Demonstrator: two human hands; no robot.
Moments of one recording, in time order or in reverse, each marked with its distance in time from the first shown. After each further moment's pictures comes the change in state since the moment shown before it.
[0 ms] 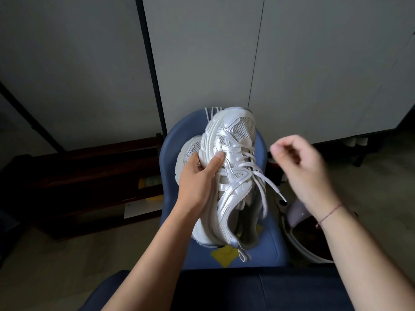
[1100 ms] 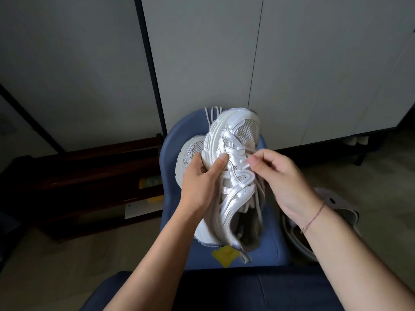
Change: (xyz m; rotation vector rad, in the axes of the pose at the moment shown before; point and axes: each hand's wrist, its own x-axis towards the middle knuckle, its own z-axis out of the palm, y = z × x) left_hand -0.002 -0.004 0.002 0.057 -0.015 0.021; right_hand -0.012 -0.010 0.027 0.472 -0.283 0.237
